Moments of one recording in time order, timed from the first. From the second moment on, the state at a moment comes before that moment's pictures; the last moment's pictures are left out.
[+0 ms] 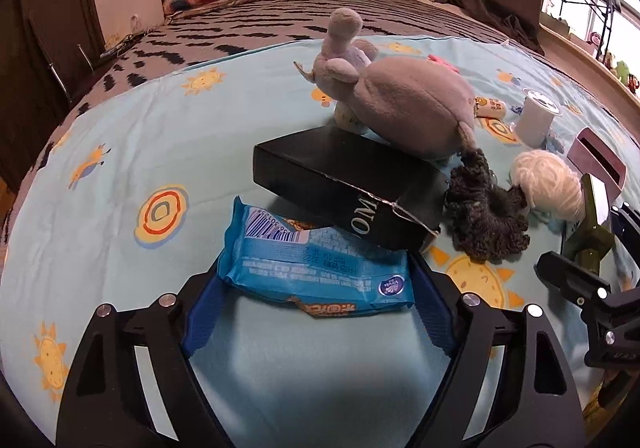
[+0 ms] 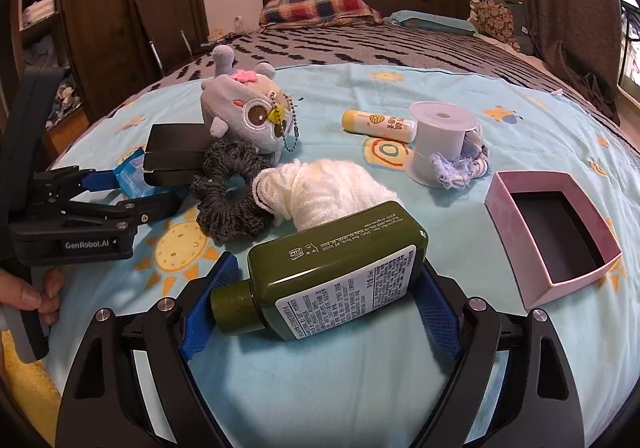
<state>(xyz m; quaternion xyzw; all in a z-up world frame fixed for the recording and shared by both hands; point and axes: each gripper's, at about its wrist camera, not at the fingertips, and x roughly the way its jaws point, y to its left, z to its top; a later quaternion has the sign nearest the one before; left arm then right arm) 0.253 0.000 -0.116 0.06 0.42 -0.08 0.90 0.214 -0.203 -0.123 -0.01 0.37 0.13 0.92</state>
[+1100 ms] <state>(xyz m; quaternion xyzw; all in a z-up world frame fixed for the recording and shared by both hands) 0.042 -0.017 -0.070 0.03 0.35 -0.14 0.92 0.049 -0.234 -0.078 0.00 0.35 0.09 0.93</state>
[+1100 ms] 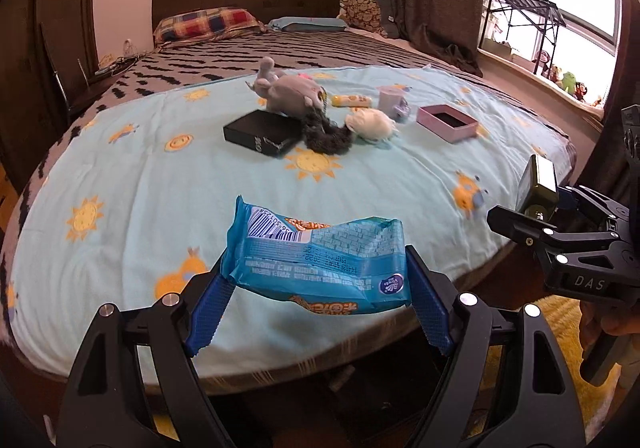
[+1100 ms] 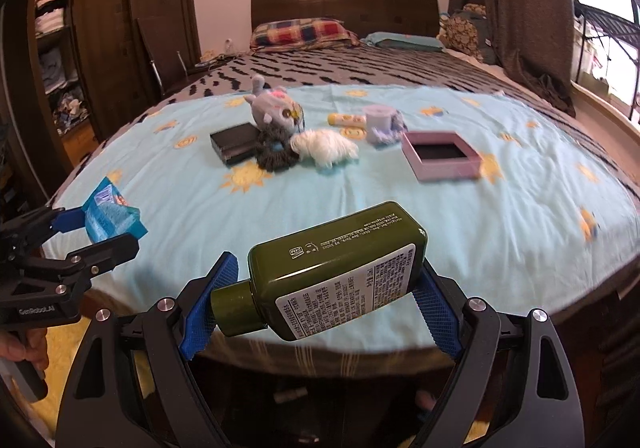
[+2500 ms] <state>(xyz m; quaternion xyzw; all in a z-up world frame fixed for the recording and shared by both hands) 0.016 -0.058 -0.290 0.03 0.55 -0.19 0.81 0.021 -0.218 -0.277 0.04 0.52 0.10 0.85</state>
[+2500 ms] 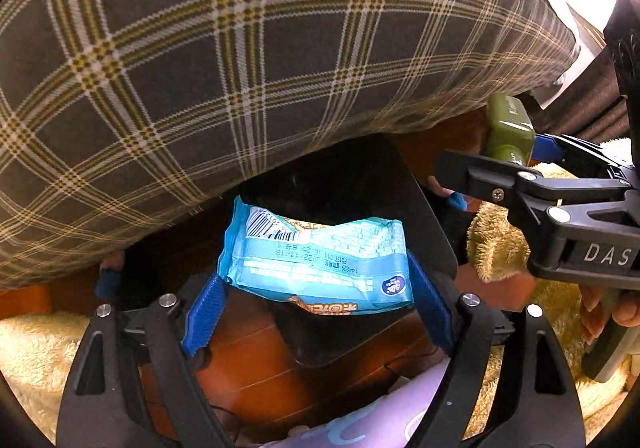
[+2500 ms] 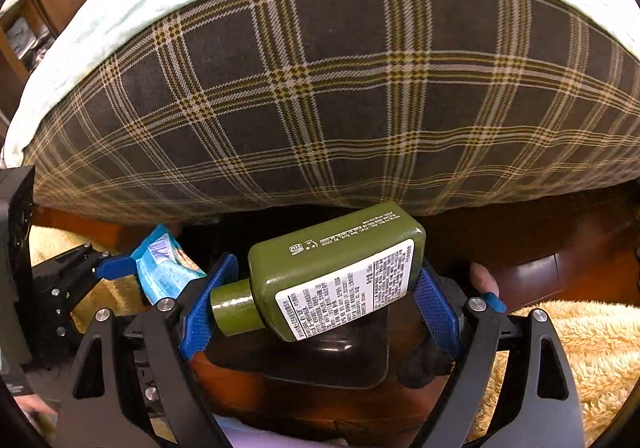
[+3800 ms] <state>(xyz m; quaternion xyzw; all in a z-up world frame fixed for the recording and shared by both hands) 0.019 -0.021 -0.162 0.05 0.46 -0.18 0.87 0.031 -0.287 -0.133 0.06 0.39 0.05 0.92</state>
